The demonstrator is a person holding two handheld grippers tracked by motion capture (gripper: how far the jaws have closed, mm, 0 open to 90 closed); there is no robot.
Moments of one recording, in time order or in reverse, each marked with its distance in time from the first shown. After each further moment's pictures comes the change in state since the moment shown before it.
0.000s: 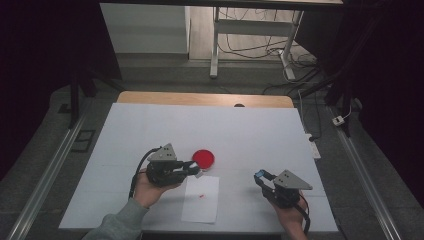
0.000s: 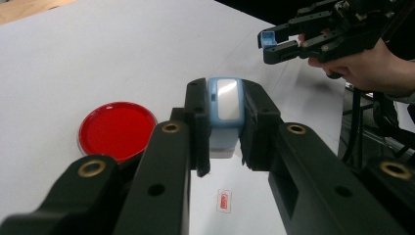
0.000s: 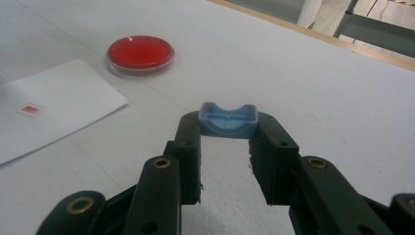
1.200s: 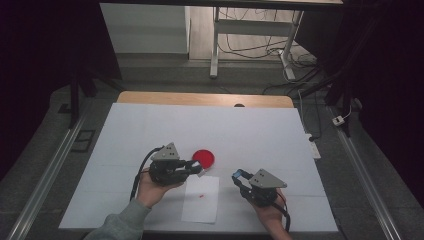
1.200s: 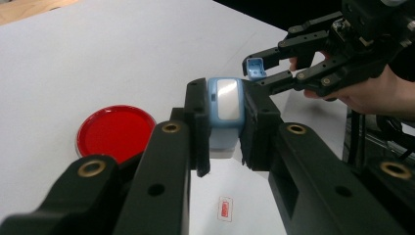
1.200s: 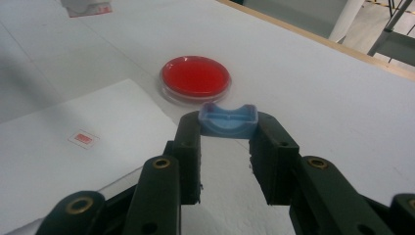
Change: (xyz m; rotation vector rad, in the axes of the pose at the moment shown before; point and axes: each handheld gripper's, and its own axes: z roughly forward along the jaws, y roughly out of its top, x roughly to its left) left arm 0.001 0.002 0.007 -0.006 0.008 -0.013; right arm 0.043 0.020 0.033 -0.016 0.087 -0.059
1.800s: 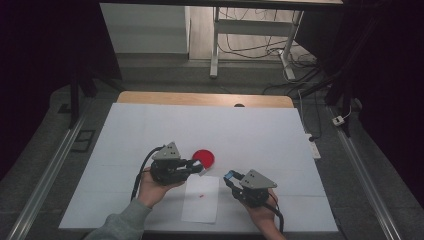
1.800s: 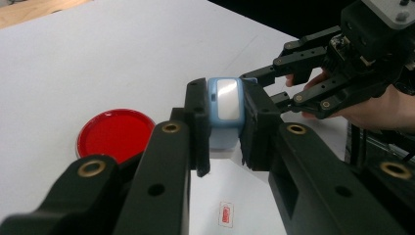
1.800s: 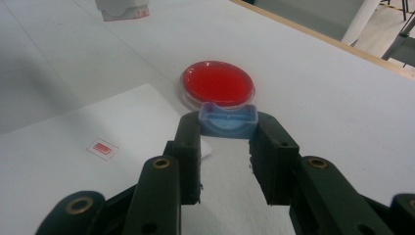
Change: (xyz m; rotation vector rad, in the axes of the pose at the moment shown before) left arm -0.001 0.002 0.003 -0.006 0.005 0.004; right arm 0.016 0.005 0.013 0.003 0.030 -0.023
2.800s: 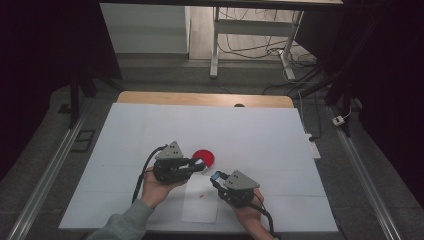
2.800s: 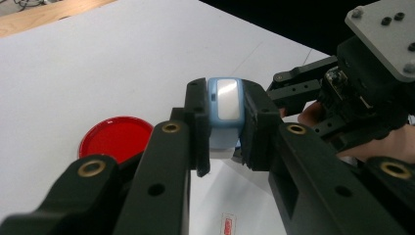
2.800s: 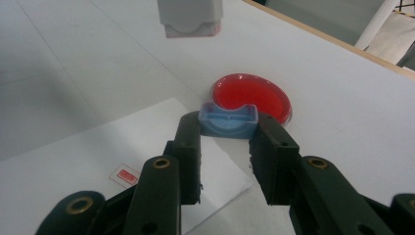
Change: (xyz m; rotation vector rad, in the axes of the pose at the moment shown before) left arm -0.003 0.003 0.006 -0.017 0.026 -0.007; right arm 0.025 0.010 0.026 0.003 0.034 -0.041
